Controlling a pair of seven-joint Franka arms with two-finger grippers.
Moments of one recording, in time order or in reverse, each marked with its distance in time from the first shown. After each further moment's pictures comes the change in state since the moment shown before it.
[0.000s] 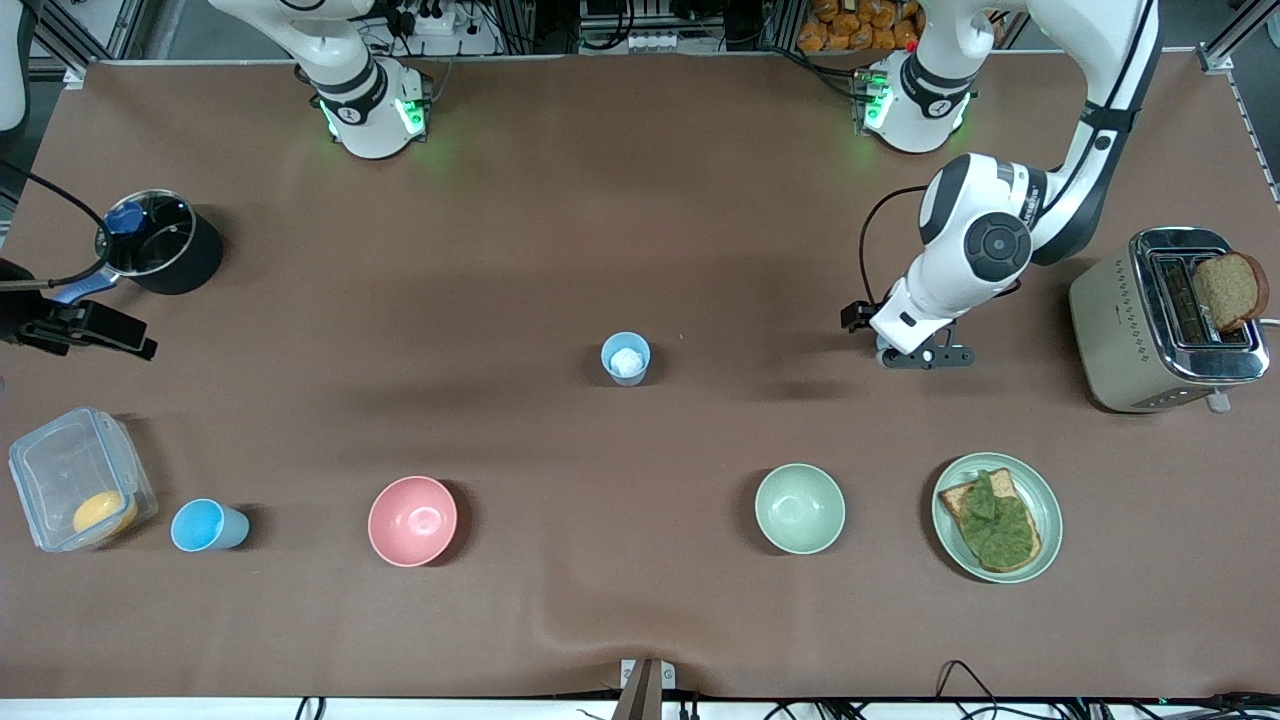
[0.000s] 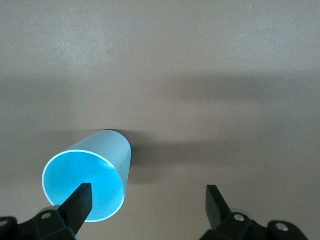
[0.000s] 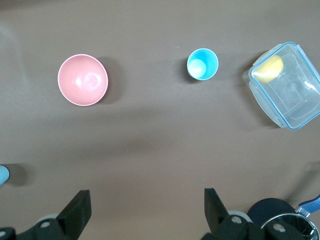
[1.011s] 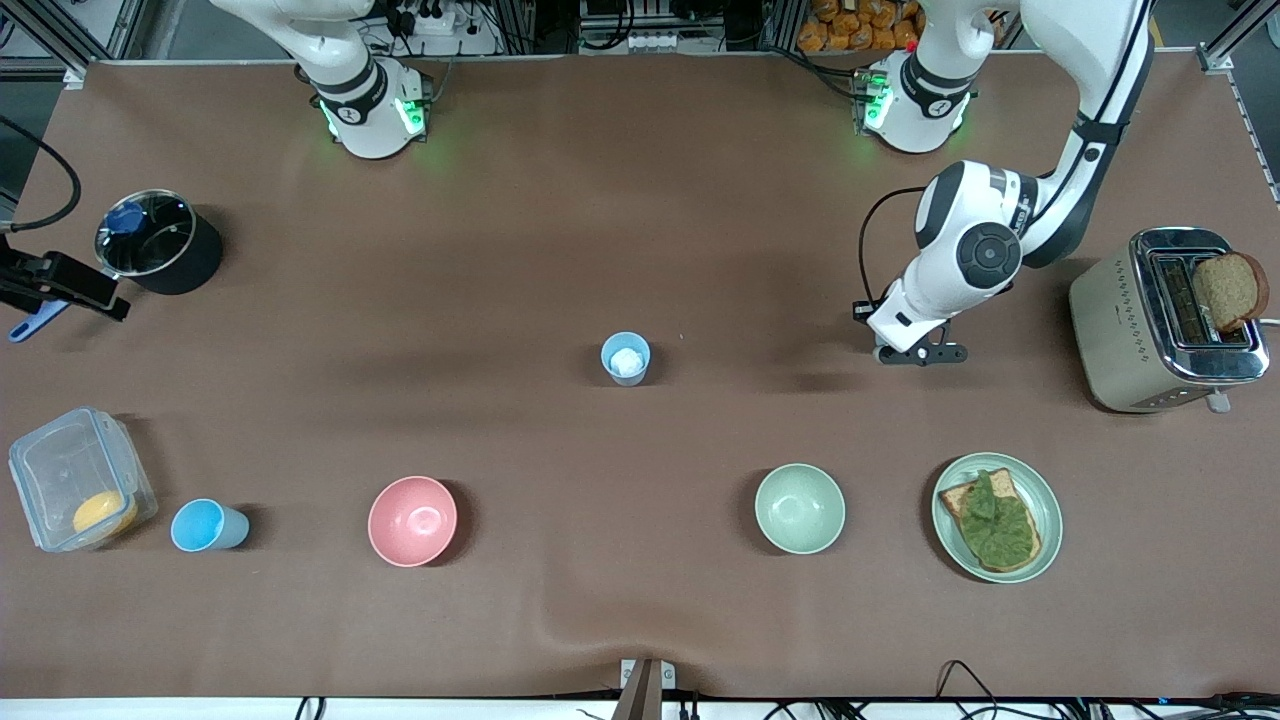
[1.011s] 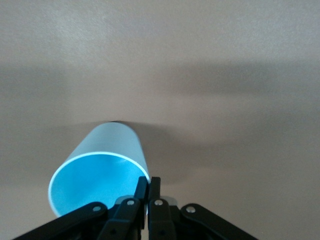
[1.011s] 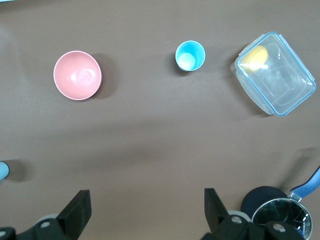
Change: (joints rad) left arm 0.010 0.018 0.003 -0.042 0.000 0.020 0.012; right arm -0.037 -0.147 0.007 -0.147 -0.001 0.031 -0.001
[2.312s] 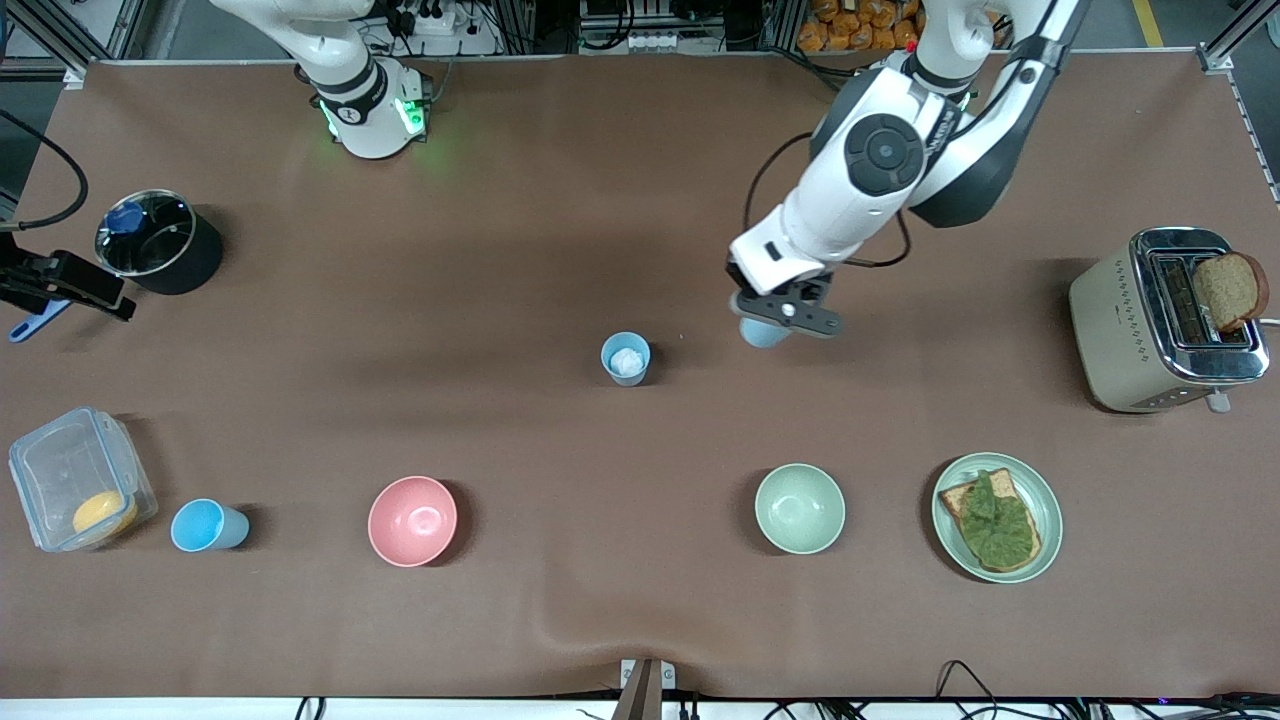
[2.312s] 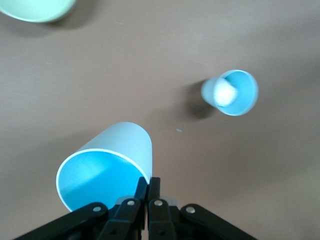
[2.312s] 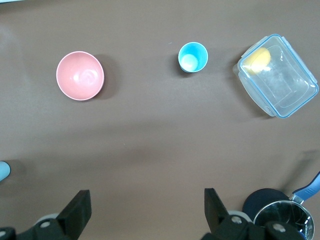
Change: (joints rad) left arm -0.258 0.012 -0.080 0.448 -0.158 -0.260 -0.012; right arm 0.000 -0.004 0.005 -0.011 0.001 0.011 0.000
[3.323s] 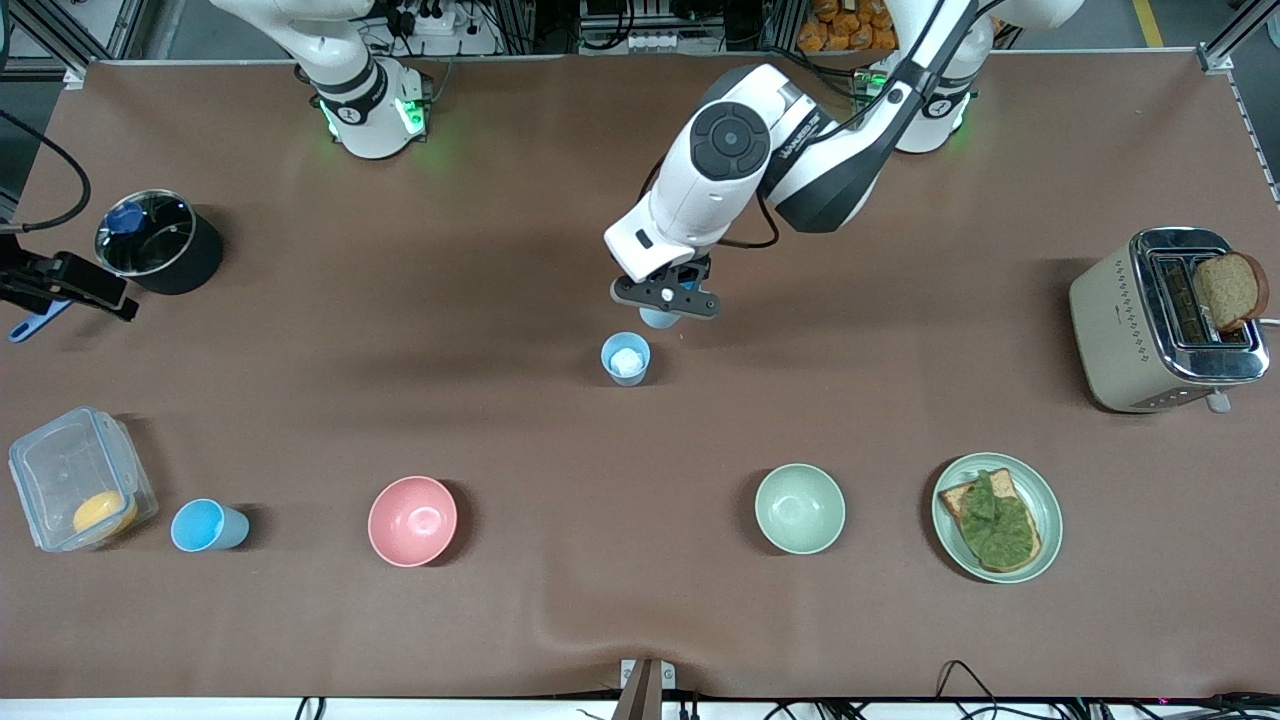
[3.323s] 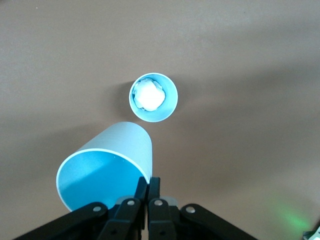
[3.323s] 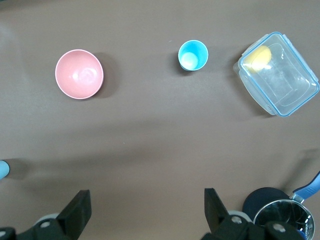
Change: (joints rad) left arm -0.294 0.194 0.125 0.263 -0.012 -0.018 -0.251; right arm 0.000 0.000 0.000 -0.006 0.000 0.000 0.000
